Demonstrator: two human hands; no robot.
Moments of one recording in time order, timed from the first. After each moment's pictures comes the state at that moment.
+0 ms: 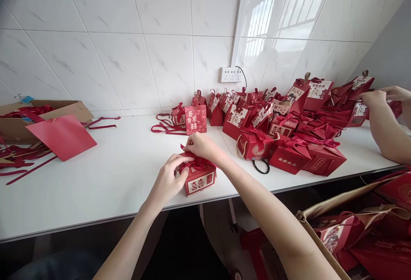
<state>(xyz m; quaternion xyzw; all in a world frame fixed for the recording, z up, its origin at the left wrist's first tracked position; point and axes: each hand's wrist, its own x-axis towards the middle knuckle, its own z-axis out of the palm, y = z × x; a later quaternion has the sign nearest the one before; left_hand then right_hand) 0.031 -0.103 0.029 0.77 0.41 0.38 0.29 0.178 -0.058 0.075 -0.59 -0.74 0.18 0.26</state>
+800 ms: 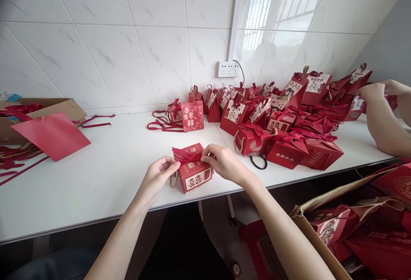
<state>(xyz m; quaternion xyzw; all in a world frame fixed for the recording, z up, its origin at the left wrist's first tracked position) 0.018 -0.093 0.020 0.58 0.43 0.41 0.56 0.226 -0.122 0.044 -0.54 -0.75 0.17 0.34</state>
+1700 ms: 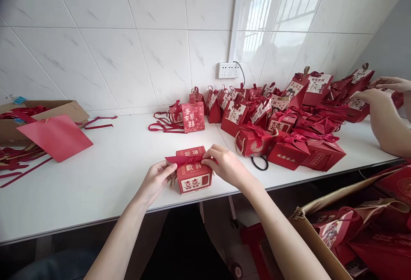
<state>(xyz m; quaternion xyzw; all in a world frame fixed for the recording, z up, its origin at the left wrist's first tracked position) 0.008 -0.087 0.009 0.53 0.36 0.40 0.66 0.225 -0.129 0.040 -0.53 -0.78 0.08 0.33</state>
